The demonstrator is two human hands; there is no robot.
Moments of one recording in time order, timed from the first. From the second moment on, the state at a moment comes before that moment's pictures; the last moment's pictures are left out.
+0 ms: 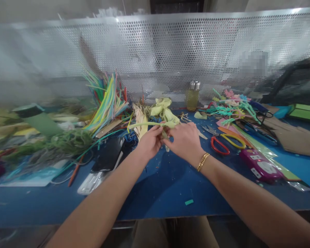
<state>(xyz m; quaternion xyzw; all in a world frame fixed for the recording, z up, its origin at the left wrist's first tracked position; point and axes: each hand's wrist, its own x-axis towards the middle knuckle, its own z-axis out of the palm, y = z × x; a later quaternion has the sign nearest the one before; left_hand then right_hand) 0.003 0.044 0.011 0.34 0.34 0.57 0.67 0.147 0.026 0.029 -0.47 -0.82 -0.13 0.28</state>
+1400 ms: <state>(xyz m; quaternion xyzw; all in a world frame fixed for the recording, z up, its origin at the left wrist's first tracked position) 0.005 0.040 0.012 0.37 0.35 0.58 0.63 0.177 0.068 0.017 -0.43 -0.82 0.03 0.37</state>
